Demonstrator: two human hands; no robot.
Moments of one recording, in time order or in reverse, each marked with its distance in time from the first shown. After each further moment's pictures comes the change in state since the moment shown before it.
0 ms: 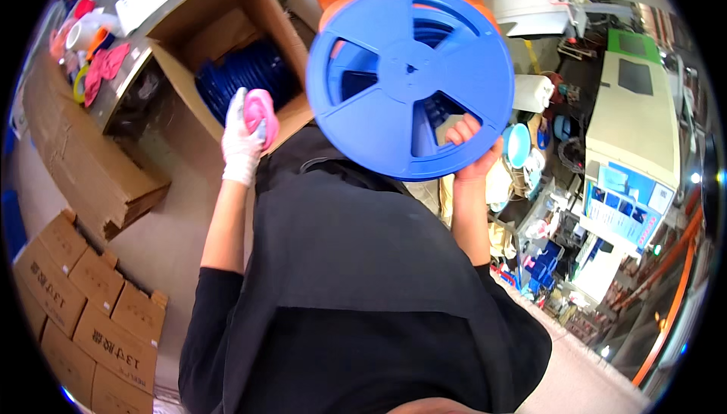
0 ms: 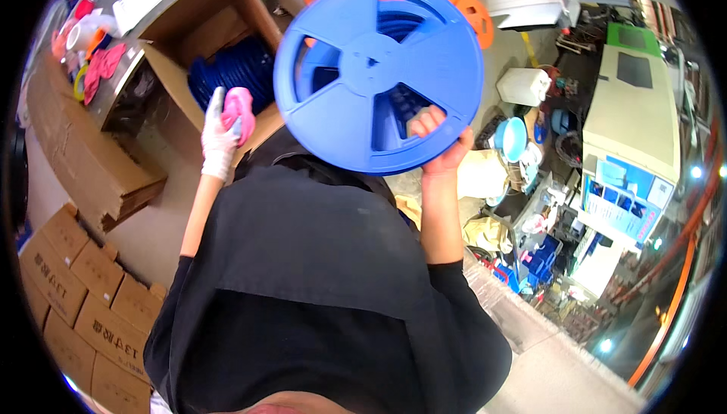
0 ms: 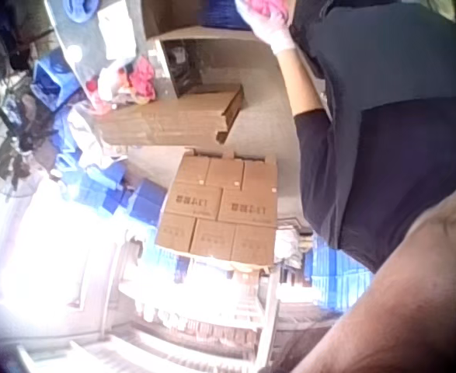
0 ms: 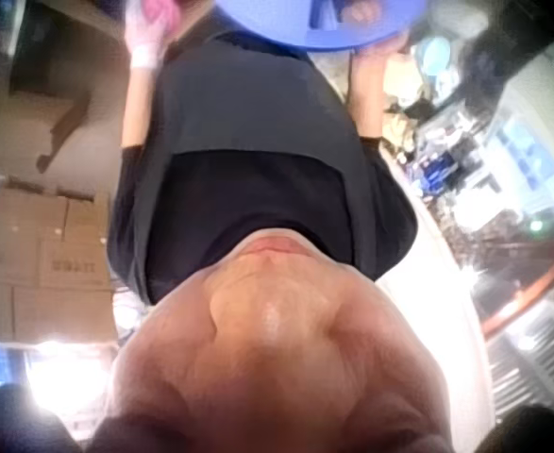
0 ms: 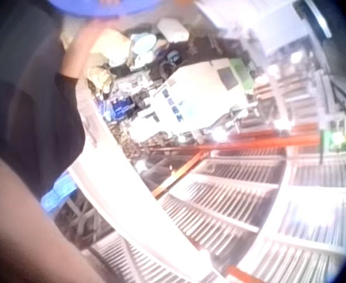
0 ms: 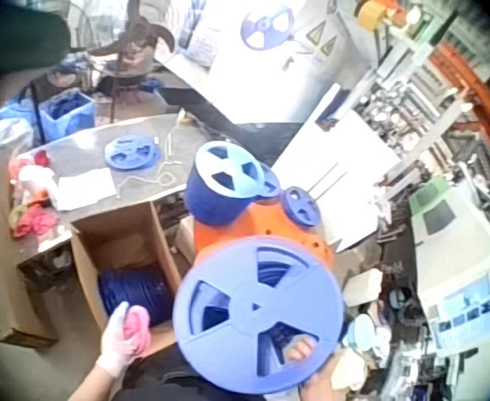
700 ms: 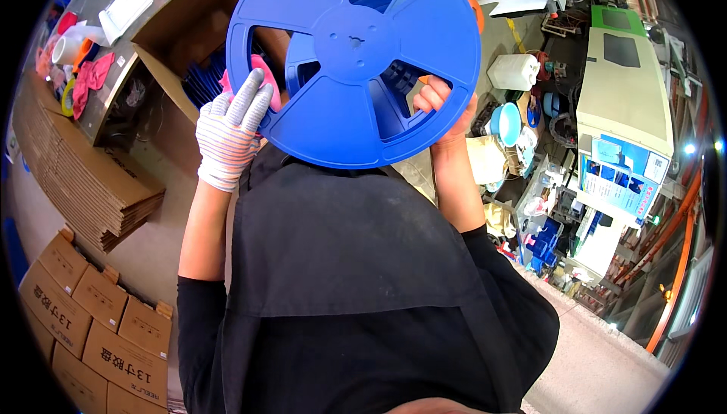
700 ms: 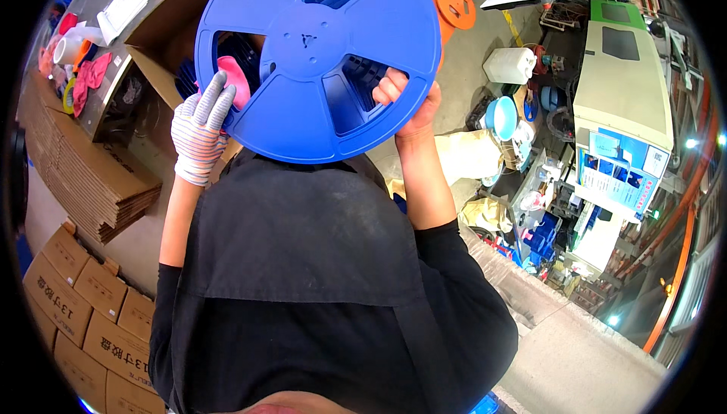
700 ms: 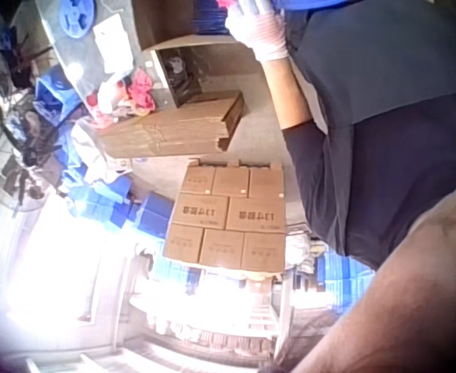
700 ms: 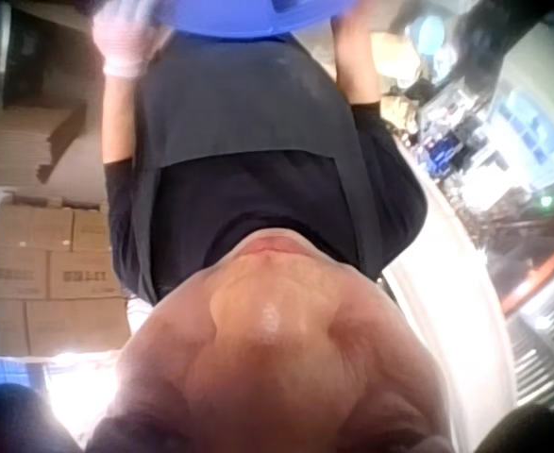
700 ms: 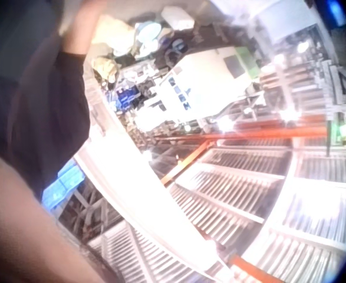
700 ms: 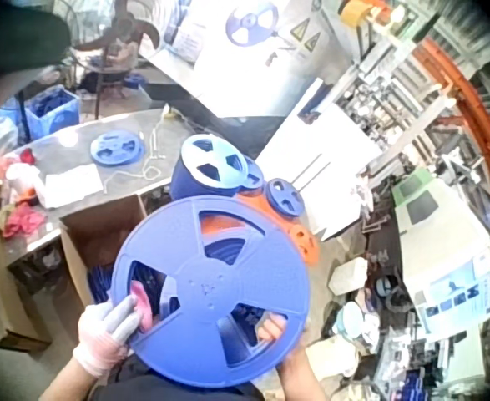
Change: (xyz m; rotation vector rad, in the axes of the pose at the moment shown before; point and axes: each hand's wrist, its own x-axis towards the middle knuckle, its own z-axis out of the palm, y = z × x) left_hand -0.009 0.160 -0.017 0.965 -0.082 0.966; right_hand 0.023 0.030 0.012 0.023 -0.196 0.134
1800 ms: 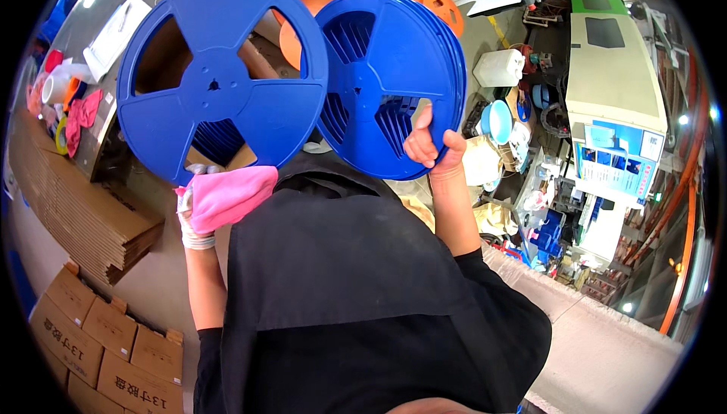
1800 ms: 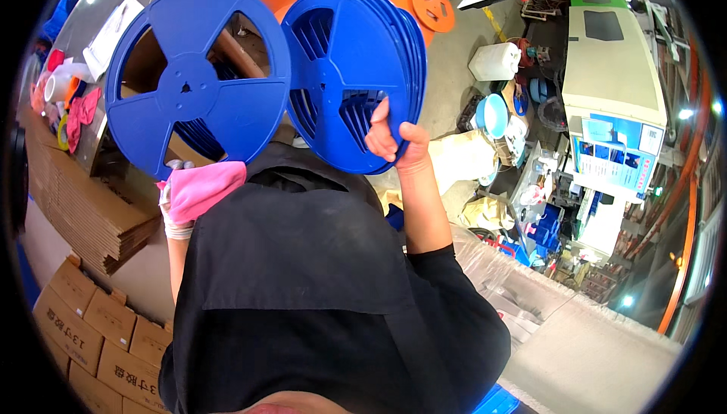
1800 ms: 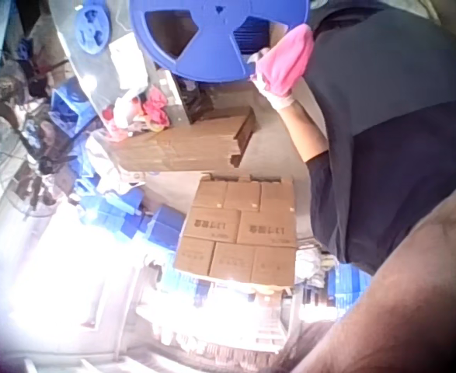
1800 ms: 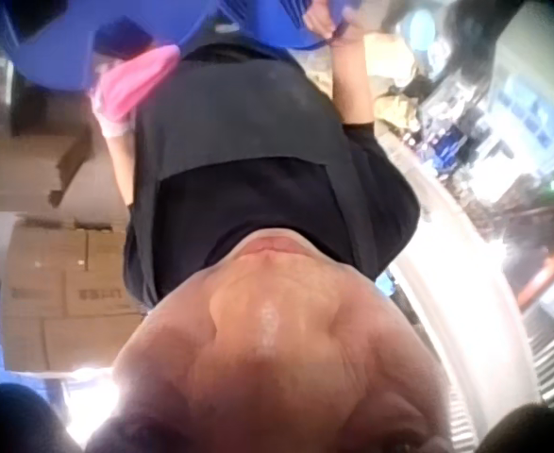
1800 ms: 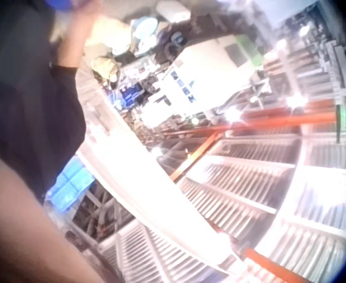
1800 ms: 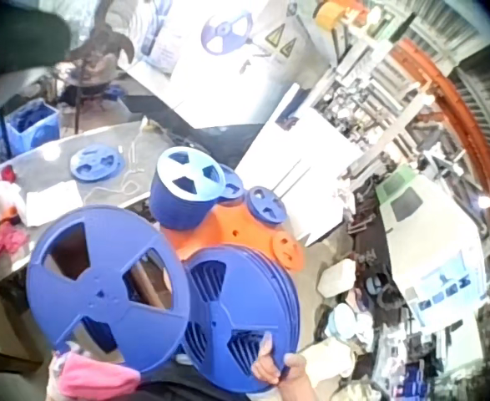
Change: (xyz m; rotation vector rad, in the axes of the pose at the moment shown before) left_hand -0.119 -0.027 0.015 -2.190 0.153 -1.246; right_hand -0.038 -0.016 0.017 -0.397 -0.035 0.054
